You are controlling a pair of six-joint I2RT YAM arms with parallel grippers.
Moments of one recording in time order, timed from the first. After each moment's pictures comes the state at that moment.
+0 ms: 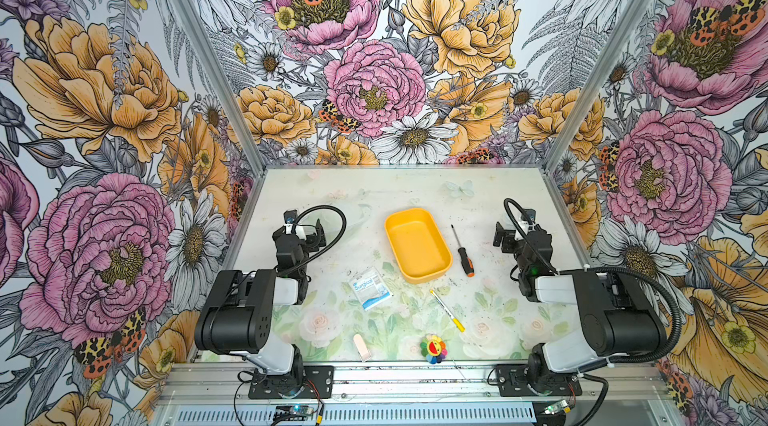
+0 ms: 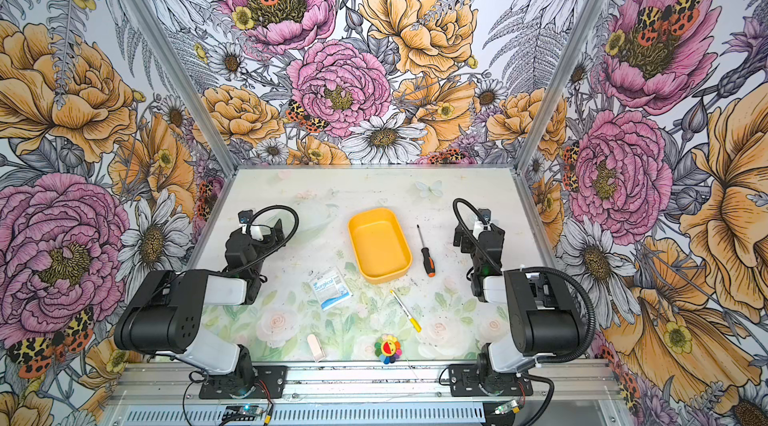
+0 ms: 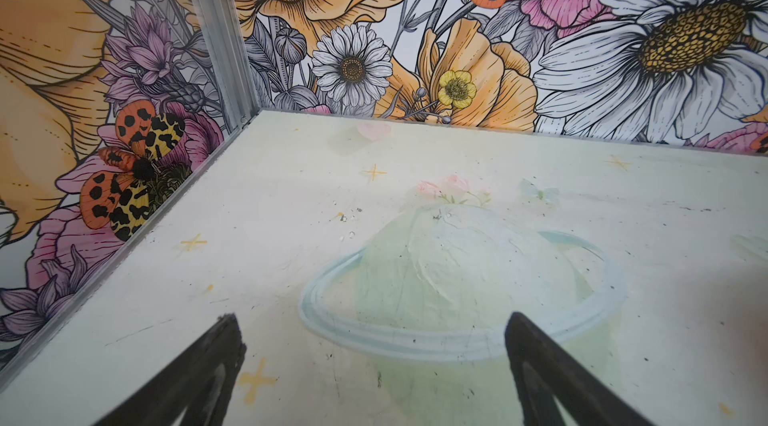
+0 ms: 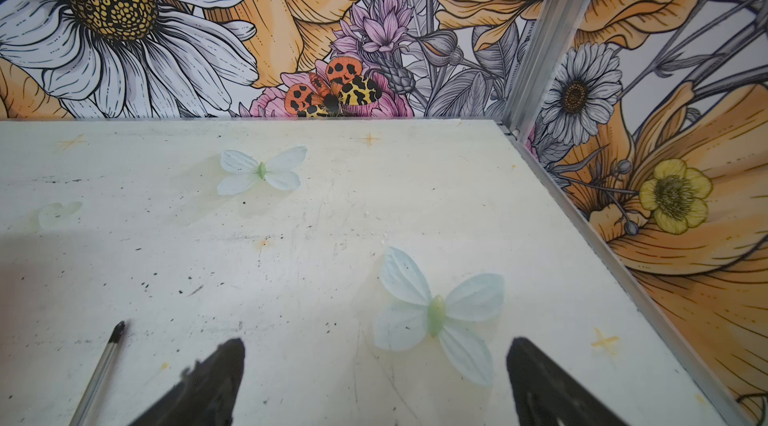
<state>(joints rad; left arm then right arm) 0.00 1.55 0.36 0.99 -0.13 -0.06 -0.01 1.52 0.38 0.85 0.08 -0.01</state>
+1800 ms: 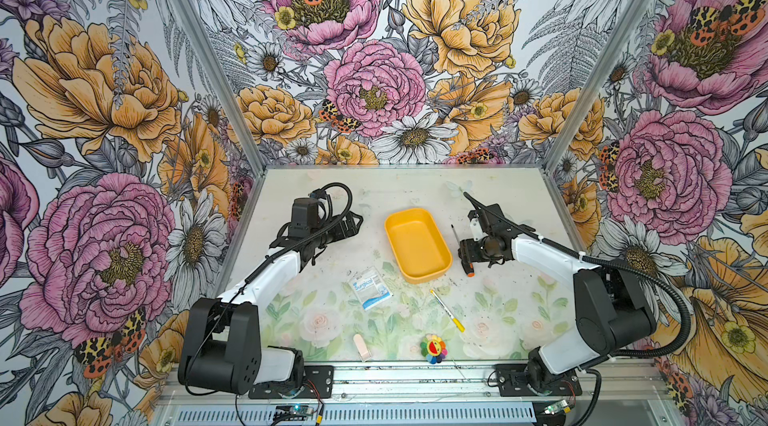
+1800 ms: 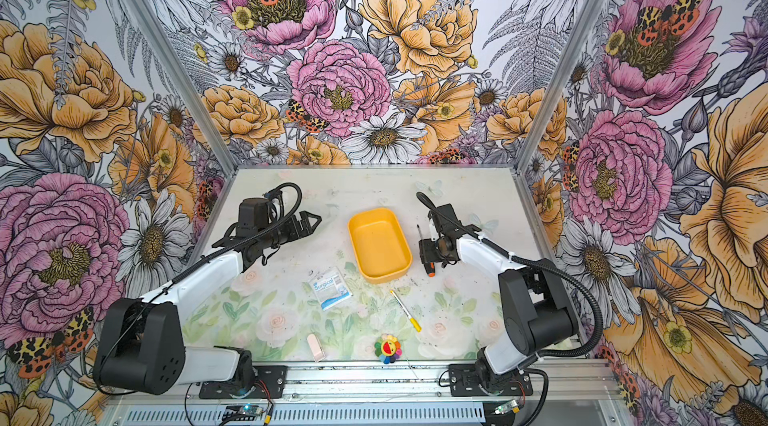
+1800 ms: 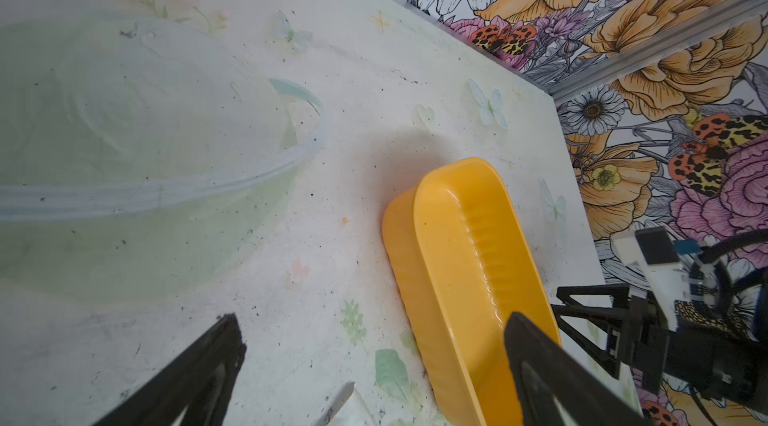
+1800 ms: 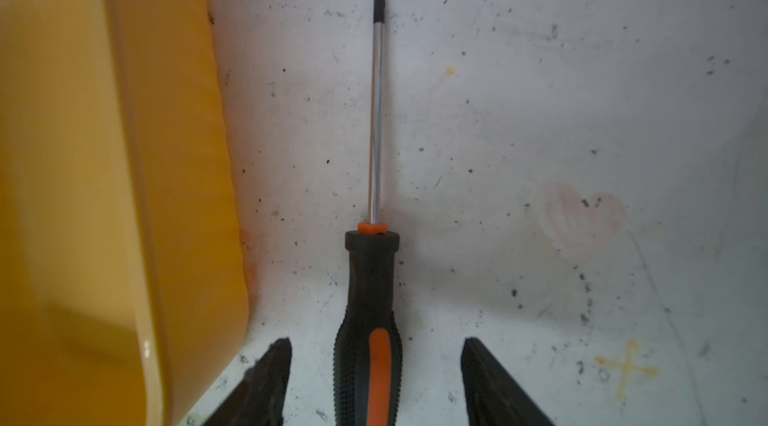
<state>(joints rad) -0.16 1.36 0.81 -0.09 0.38 -0.50 0.31 1.57 0.93 -0.52 -0.11 0.17</state>
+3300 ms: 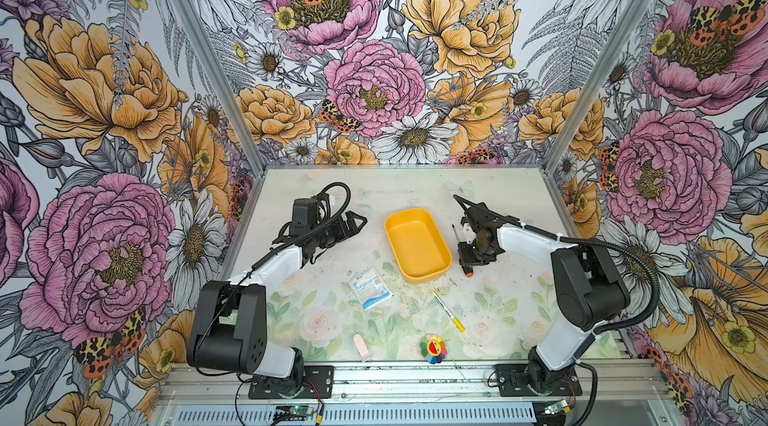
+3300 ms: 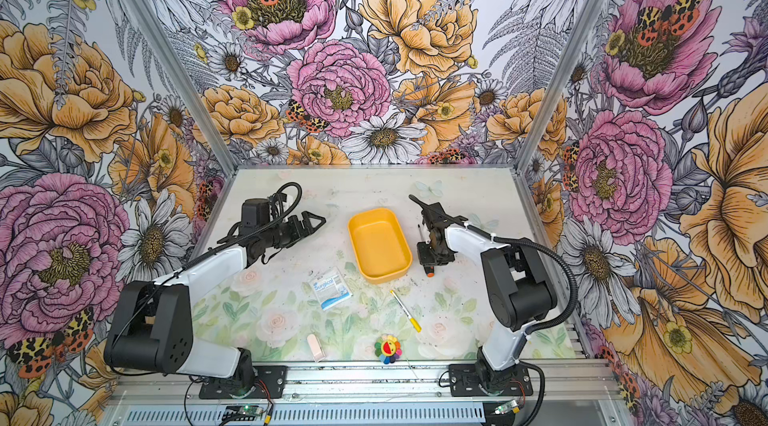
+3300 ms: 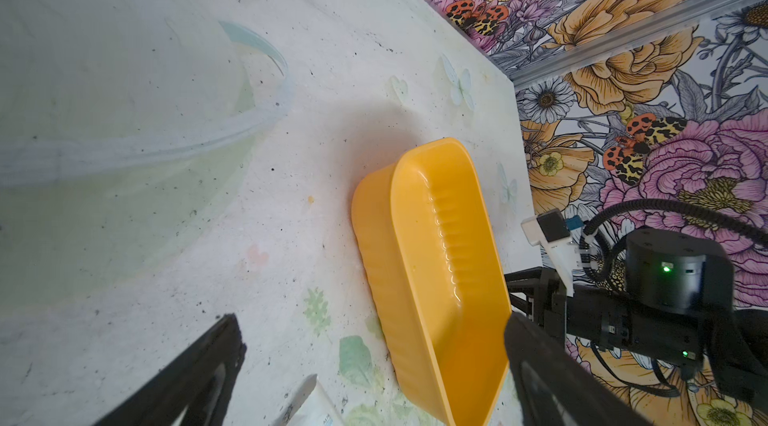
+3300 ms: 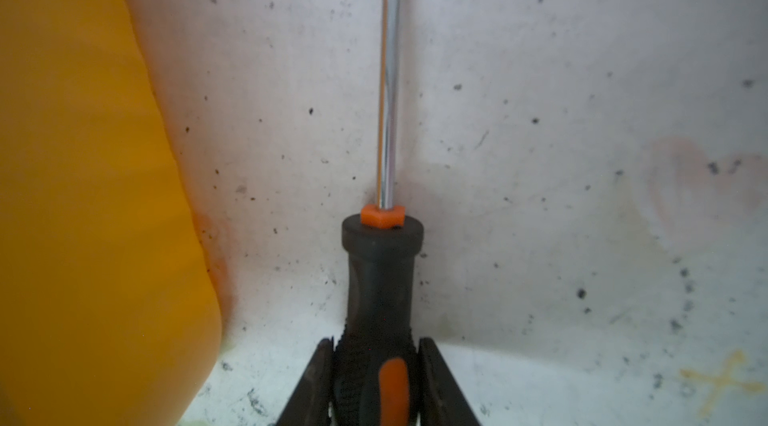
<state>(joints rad) -0.13 1.45 0.81 -0.03 0.55 -0.58 0.33 1.73 1.05 -0.67 -0.12 0.20</state>
